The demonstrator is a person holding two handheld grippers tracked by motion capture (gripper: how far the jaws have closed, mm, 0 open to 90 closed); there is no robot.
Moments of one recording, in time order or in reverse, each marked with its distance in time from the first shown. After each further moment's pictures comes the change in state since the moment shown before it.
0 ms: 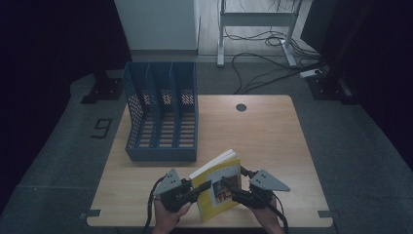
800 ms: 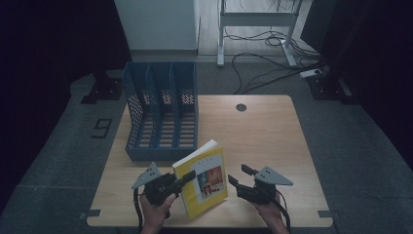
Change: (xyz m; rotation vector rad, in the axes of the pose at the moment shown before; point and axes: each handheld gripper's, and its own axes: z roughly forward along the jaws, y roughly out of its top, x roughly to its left) left arm 0.031 0.008 -0.035 -0.113 0.038 -0.145; right arm -0.027 -0.016 0.005 0.066 -0.032 0.071
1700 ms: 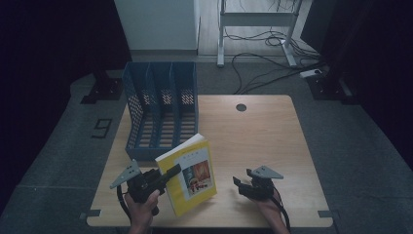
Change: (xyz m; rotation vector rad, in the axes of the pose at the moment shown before) left arm 0.010 0.017 -0.032 -0.104 0.007 -0.031; right arm -0.031 -0.039 0.030 0.225 -0.135 0.032
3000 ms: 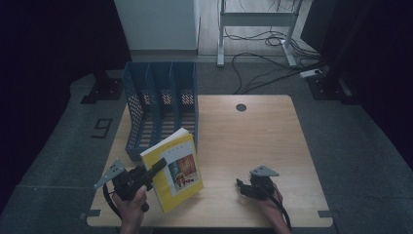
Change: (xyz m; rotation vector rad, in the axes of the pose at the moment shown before) left arm 0.015 0.011 -0.025 -0.074 0.093 -0.014; right arm -0.011 -0.010 0.013 0.126 -0.091 -0.019
